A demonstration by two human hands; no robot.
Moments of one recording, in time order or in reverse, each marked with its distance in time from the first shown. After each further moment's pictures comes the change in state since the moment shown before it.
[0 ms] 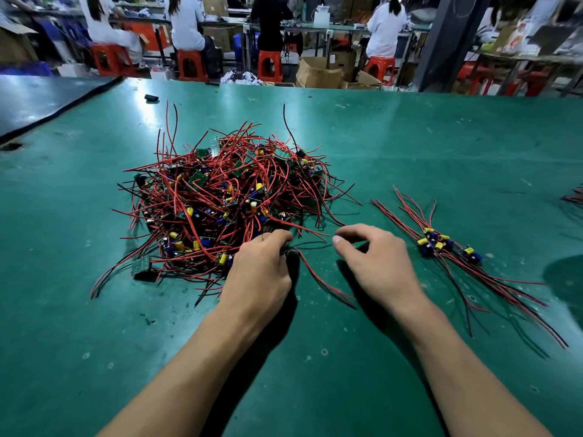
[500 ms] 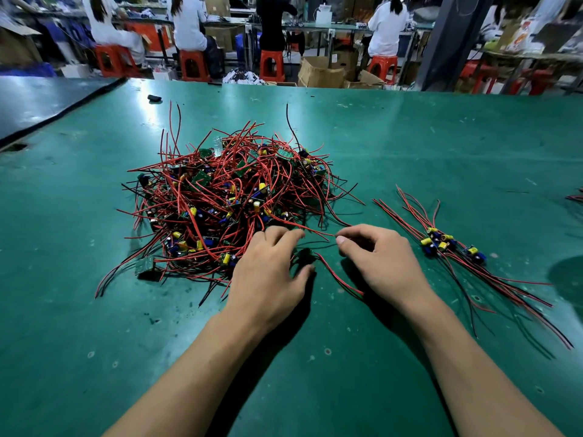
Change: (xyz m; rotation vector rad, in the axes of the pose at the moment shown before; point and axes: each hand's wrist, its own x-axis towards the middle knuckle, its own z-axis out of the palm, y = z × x) left_hand -0.004 0.002 0.003 0.158 -0.043 0.064; right_hand 0.003 0.004 -0.004 0.090 -0.071 0.020
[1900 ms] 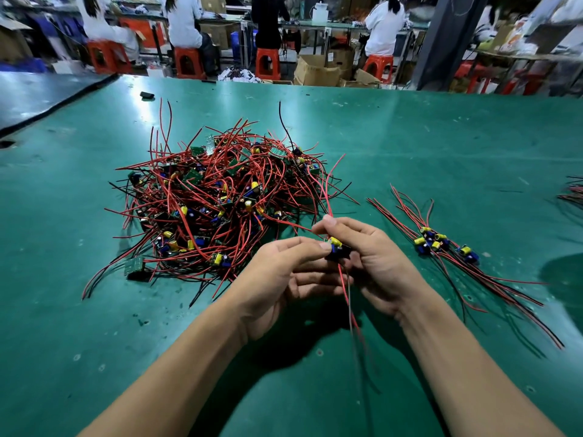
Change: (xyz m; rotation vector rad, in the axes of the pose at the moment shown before) left_hand 0.005 0.036 -0.020 -1.499 -0.429 -0.529; right_hand -0.010 -0.027 0.001 0.920 -0.379 0.249
